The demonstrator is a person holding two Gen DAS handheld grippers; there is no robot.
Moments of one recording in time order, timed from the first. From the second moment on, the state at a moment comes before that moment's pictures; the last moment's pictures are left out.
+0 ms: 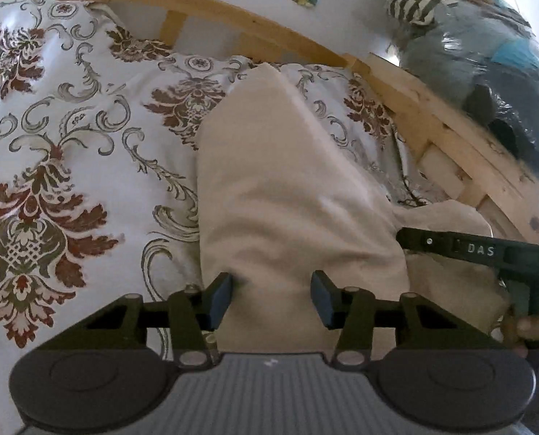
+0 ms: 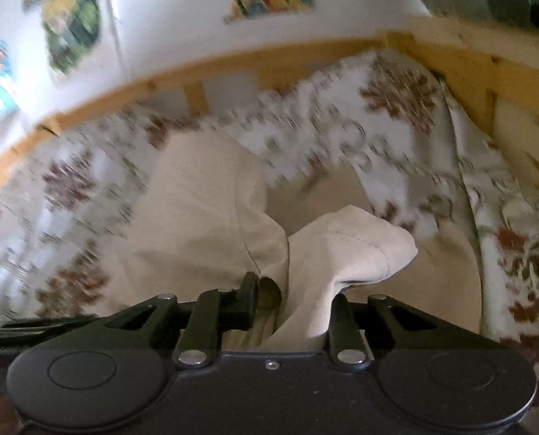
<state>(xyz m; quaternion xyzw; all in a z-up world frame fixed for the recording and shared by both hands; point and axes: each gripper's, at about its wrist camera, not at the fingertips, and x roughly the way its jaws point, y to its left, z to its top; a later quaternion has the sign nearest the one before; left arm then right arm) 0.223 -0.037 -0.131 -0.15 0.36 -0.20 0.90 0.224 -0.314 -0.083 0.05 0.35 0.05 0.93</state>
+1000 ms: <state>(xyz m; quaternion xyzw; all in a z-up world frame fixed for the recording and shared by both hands) 0.227 -0.039 -0.131 -0.15 0.36 -0.19 0.90 0.274 -0.294 -0.095 0.08 0.30 0.12 0.94</state>
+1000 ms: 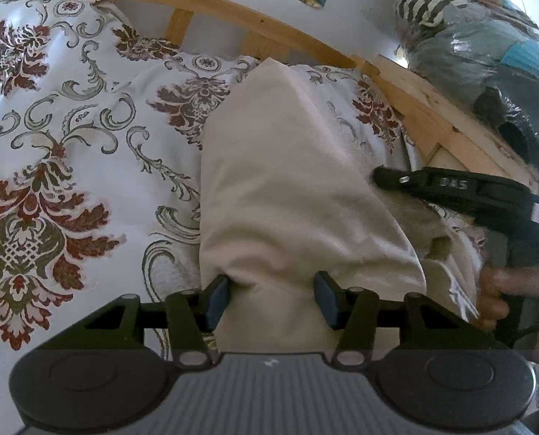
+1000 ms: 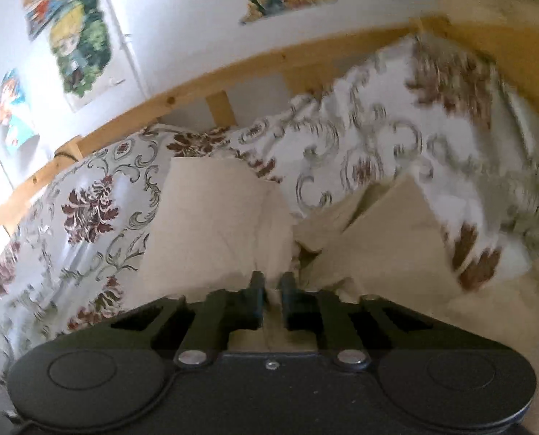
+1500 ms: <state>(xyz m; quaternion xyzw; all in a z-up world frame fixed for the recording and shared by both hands) 0.230 -0.035 -0.129 -0.17 0.34 -0.20 0.90 0.273 -0.341 -0.095 0.03 0.29 -0.03 0.96</state>
